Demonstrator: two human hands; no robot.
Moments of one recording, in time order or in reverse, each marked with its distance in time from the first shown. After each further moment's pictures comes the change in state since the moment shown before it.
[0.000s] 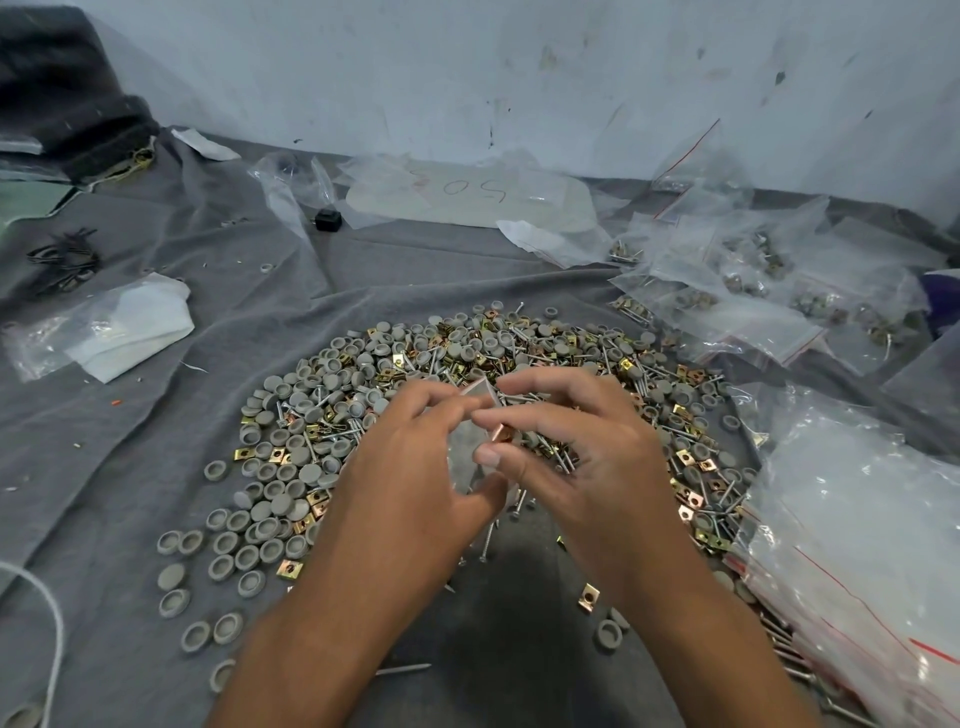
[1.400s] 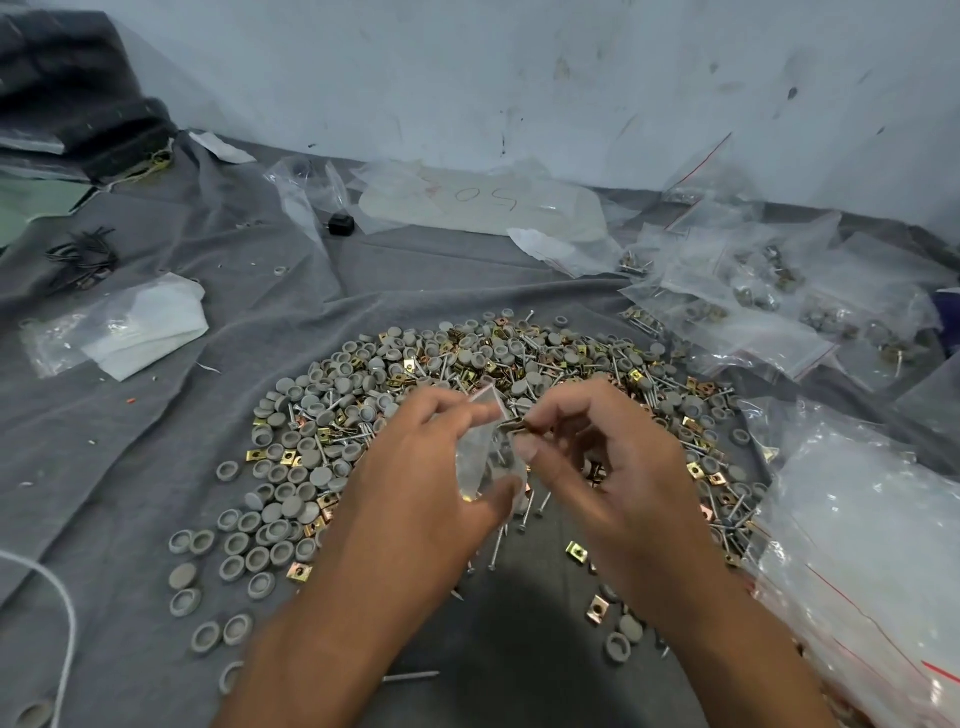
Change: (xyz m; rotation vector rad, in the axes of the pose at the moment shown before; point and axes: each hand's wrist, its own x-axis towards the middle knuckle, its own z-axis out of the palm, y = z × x) left_hand -0.002 -0.004 -0.001 -0.019 0.016 -0.011; right_hand 0.001 0.000 -0.008 0.130 -0.029 -0.056
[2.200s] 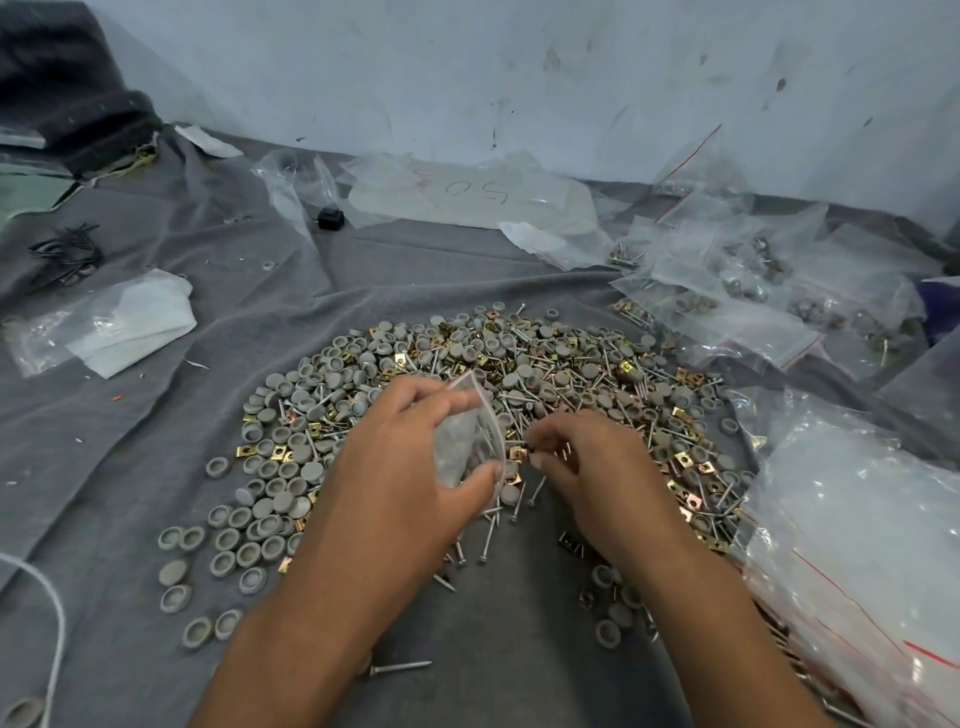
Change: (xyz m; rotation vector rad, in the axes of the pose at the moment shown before) left_hand 0.001 -0.001 -0.006 -0.003 0.016 -0.006; right_hand -0.003 0.052 0.006 -0.455 -0.264 0.427
